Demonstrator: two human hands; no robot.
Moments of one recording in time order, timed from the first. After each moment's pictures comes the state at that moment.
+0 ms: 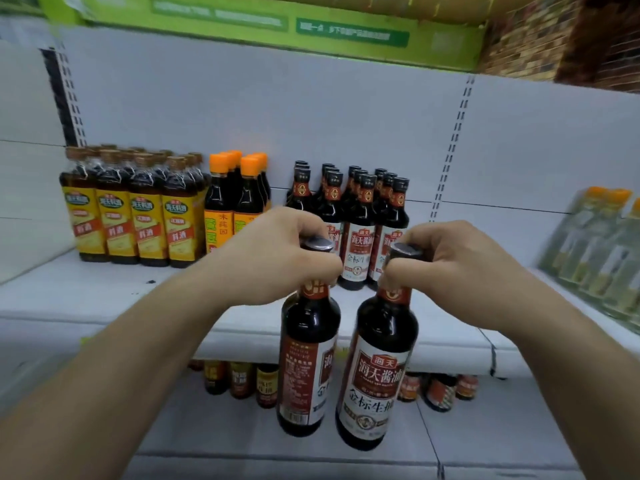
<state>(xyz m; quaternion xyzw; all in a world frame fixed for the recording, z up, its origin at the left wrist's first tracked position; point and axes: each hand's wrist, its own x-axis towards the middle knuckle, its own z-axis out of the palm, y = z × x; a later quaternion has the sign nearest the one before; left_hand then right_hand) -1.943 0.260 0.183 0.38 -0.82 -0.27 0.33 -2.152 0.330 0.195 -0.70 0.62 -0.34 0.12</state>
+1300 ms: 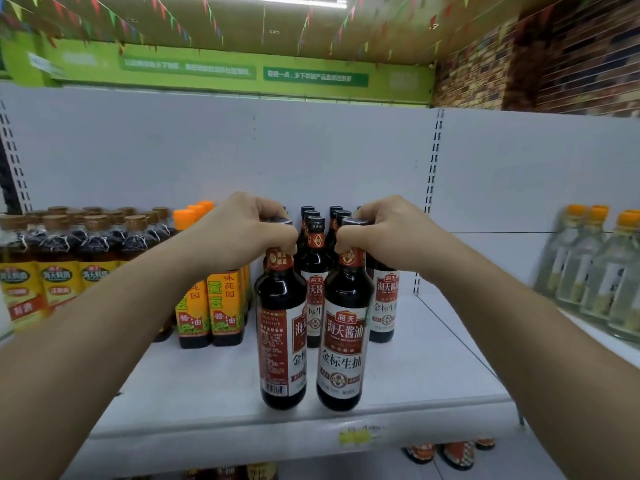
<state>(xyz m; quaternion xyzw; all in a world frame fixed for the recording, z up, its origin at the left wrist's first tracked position) -1.943 0.138 0.234 0.38 -0.83 -0.23 0.35 -2.154 0.200 0.237 -0.66 0.64 -0.38 0.12</state>
